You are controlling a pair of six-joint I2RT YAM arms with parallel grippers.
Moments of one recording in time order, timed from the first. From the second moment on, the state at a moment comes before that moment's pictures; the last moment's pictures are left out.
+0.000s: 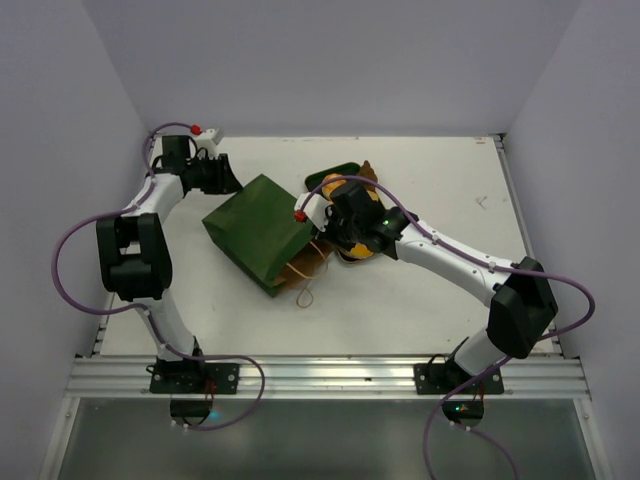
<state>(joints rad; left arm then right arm) 0.08 1.88 1.40 -0.32 0.59 0.01 0.79 1.56 1.26 -0.48 -0.02 -0.48</state>
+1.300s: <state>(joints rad) 0.08 1.59 1.22 -0.22 0.74 -0.08 0.77 1.61 1.27 -0.48 0.00 -0.47</state>
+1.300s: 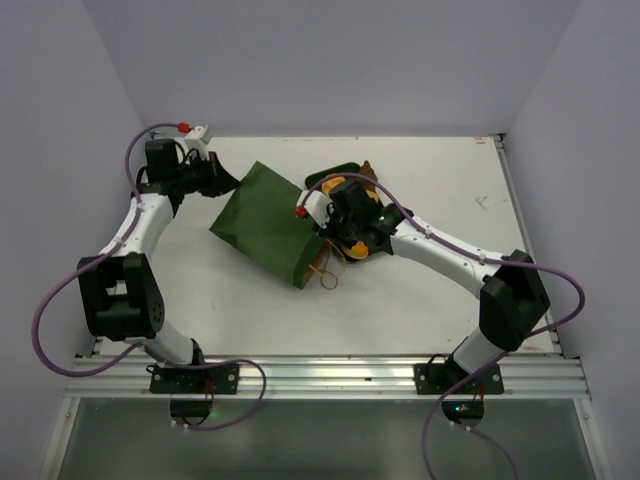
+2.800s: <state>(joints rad) 0.24 1.88 1.42 -0.26 0.75 -0.13 0.91 1.57 1.34 -0.45 -0.25 -0.44</state>
